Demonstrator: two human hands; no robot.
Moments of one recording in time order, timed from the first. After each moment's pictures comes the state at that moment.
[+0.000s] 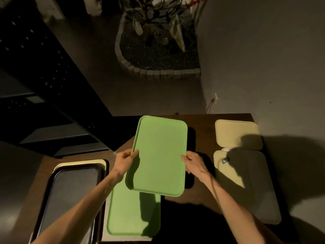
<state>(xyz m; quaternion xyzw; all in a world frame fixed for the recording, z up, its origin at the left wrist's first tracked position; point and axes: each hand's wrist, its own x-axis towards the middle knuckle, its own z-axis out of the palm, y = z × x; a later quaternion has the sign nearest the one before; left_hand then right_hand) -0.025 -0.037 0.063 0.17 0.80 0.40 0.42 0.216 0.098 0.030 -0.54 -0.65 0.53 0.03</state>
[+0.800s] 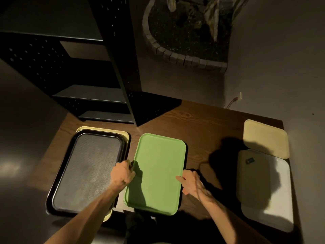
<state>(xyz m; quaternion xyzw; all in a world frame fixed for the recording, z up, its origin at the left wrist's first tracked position) -0.062 -0.190 -0.023 0.24 0.91 0.08 0.32 0.168 -0.028 -0.037 -0.50 -0.75 0.39 -0.21</state>
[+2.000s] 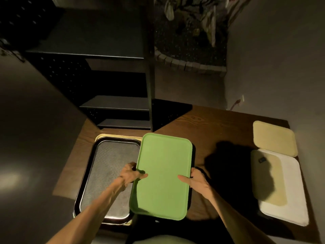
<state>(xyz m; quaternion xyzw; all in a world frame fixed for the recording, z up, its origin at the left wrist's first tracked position) -0.124 -0.227 0.040 0.07 0.79 0.27 0.55 0.131 -0.064 -0.073 -0.54 -0.61 0.57 -0.09</state>
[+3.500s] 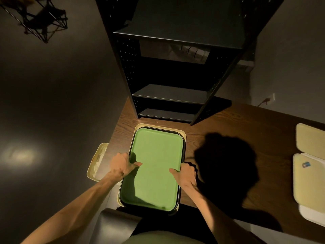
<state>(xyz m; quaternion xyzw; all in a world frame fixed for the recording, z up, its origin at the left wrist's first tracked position) -0.285 -0.361 0.007 0.25 0.91 0.00 0.32 -0.076 -0.224 -0.024 -0.58 -0.72 0.35 -0.15</state>
